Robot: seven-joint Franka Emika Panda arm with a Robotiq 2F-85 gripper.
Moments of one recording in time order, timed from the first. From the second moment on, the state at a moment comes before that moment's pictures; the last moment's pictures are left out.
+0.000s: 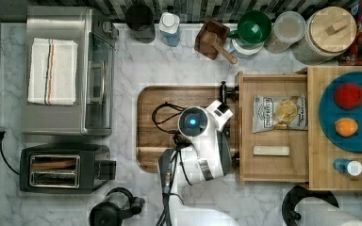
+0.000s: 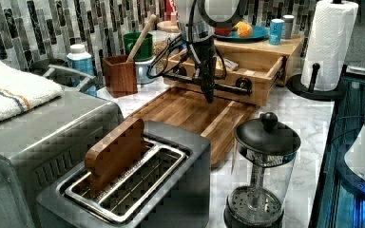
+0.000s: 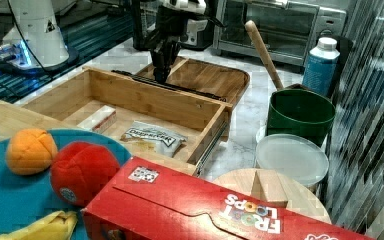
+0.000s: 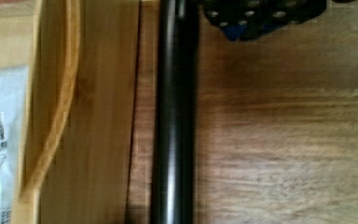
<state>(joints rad) -0.10 0.17 0.04 -2.41 -0.39 0.89 -0.56</state>
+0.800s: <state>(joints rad) -0.19 0.19 0.02 -2.38 -0.31 0.94 -0.87</state>
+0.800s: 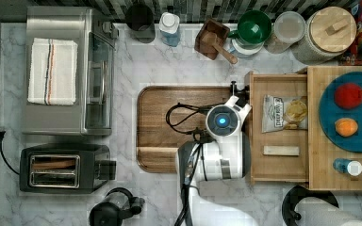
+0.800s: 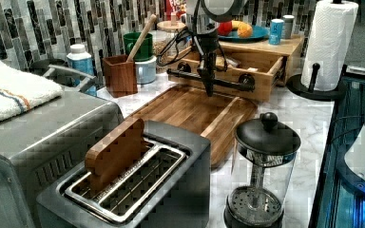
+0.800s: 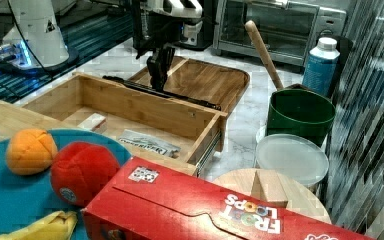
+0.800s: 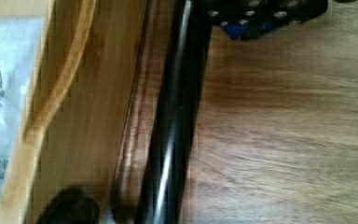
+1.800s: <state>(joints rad) -0.35 0.33 -0.14 -2.20 -0.18 1.01 -1.31</state>
